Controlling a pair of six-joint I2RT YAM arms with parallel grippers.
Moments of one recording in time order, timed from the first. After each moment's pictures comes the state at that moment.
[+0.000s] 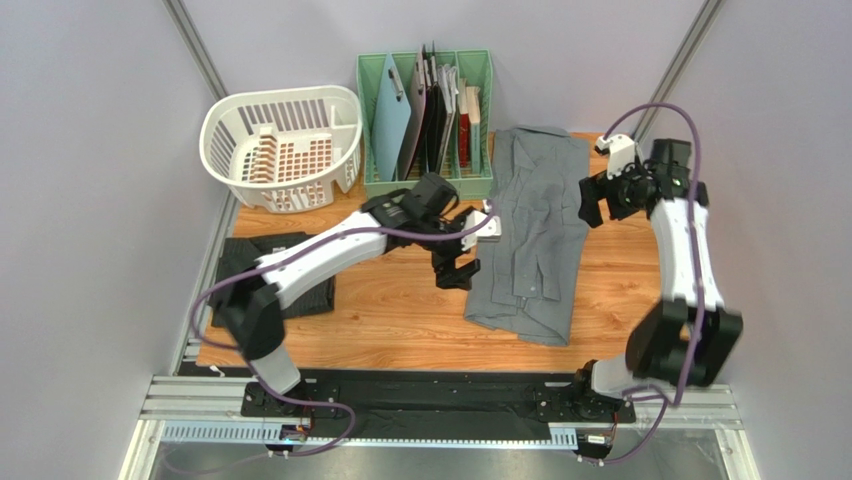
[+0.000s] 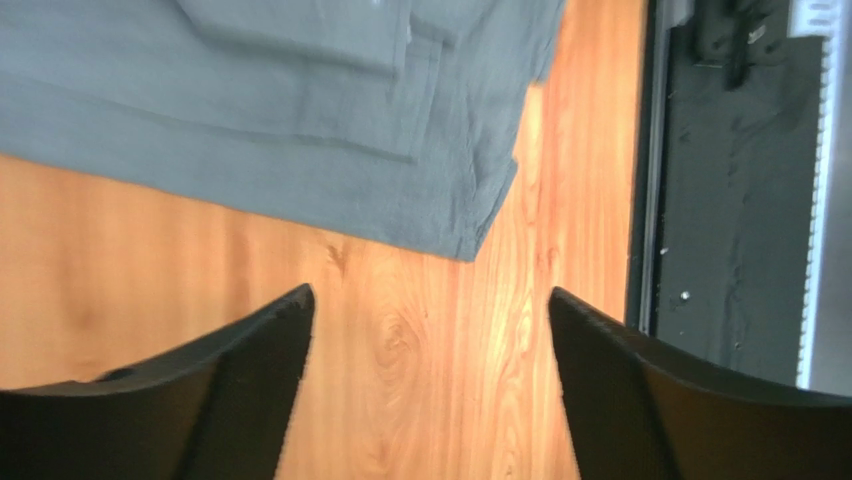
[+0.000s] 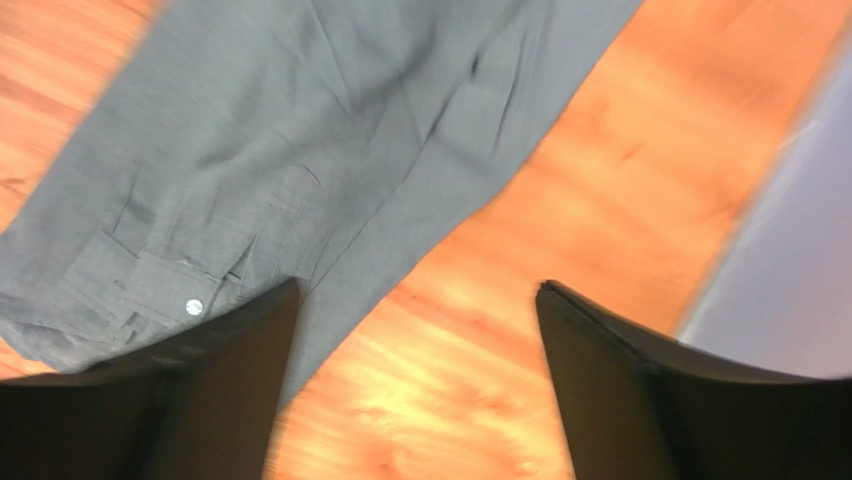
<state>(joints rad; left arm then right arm) -0.85 1.79 1.50 -0.68 0.56 0.48 -0.22 1.58 1.39 -0.81 -0.38 -0.55</state>
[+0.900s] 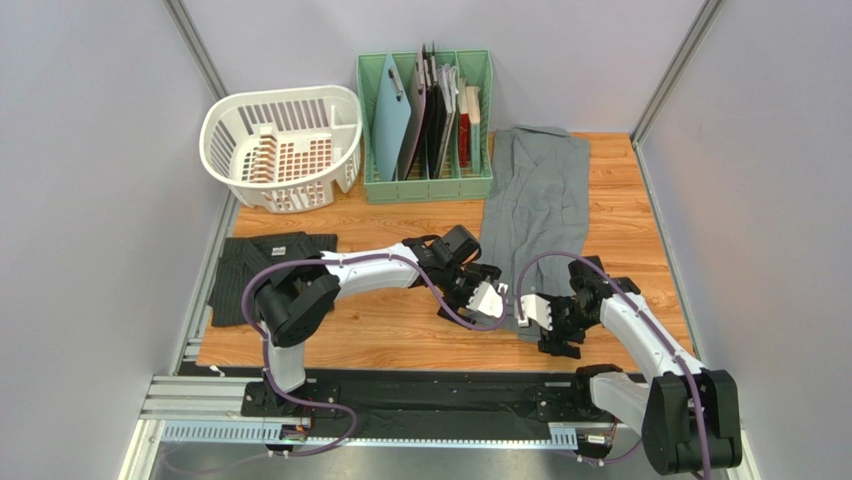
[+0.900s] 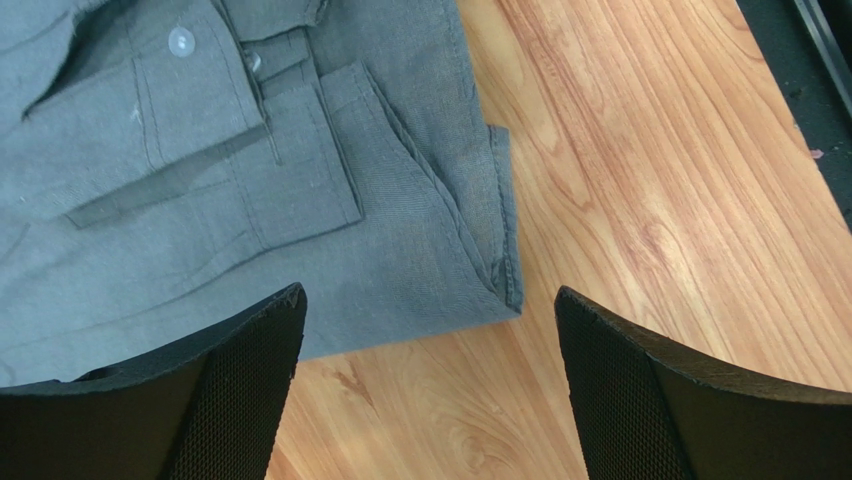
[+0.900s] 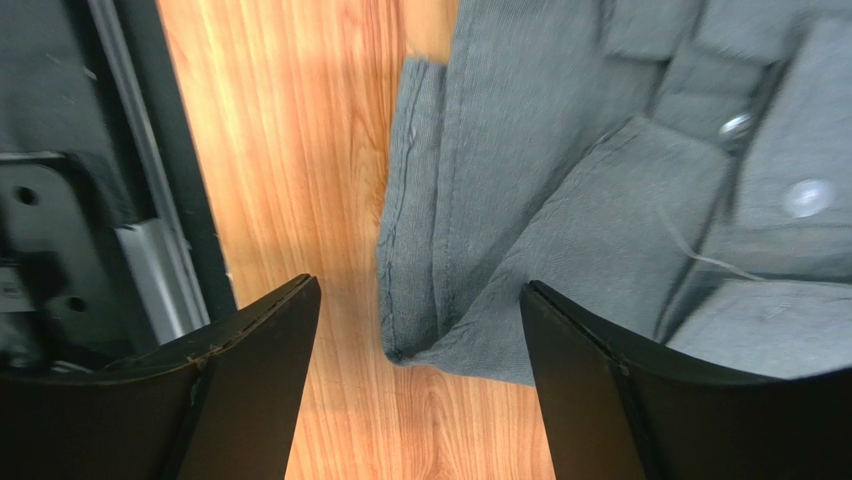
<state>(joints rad) -0.97 1.87 1.24 -0.39 0.54 1.05 0.11 1.04 0.53 -0.95 -0.43 -1.41</state>
